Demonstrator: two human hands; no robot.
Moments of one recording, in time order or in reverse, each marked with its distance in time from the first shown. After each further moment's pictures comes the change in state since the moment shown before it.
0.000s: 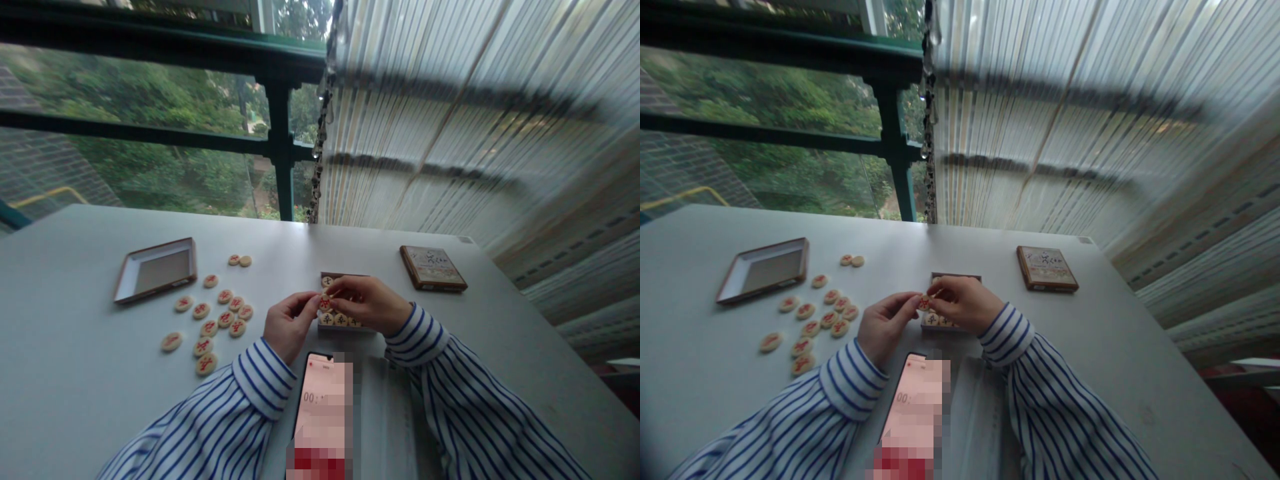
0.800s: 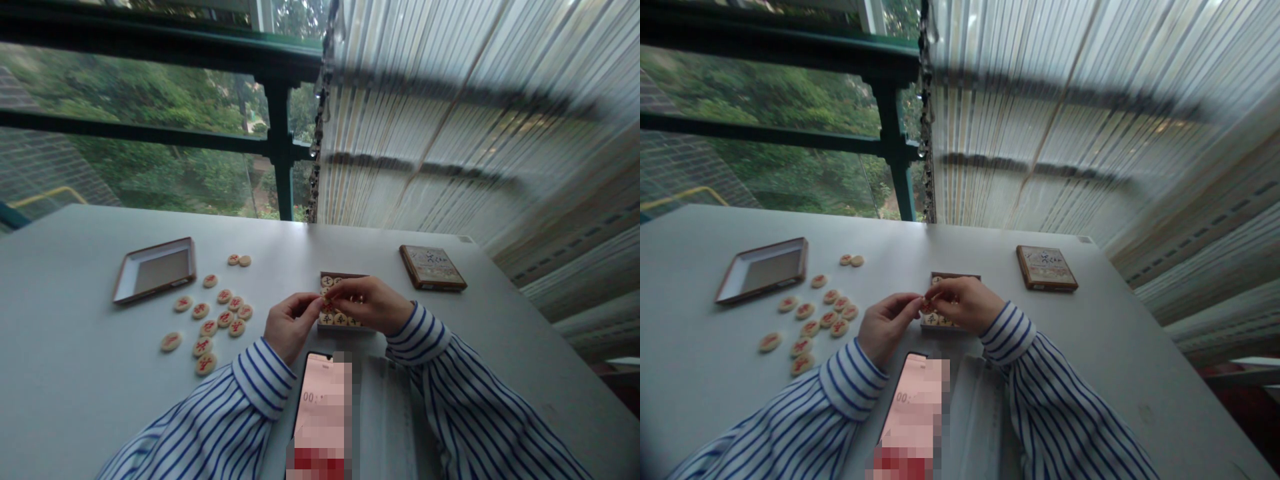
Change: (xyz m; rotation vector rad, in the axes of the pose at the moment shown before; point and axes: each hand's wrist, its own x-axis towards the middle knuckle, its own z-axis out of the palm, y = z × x) left_hand -0.001 -0.002 0.000 -0.004 -0.060 0.020; right_hand -0.002 -0.006 -0.003 -0.080 -0.001 -0.045
